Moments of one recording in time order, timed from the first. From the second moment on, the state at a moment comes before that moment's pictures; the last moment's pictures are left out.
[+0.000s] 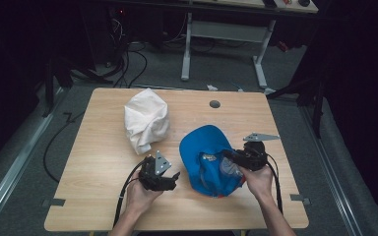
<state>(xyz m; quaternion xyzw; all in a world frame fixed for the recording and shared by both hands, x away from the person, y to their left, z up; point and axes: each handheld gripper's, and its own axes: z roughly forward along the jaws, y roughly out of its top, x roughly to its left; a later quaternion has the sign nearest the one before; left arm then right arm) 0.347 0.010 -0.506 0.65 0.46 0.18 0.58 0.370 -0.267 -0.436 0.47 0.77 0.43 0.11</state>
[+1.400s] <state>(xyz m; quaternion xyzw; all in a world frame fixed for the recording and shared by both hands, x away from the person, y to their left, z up) 0.347 0.004 -0.496 0.65 0.42 0.18 0.60 0.380 -0.232 -0.444 0.43 0.83 0.34 0.08</state>
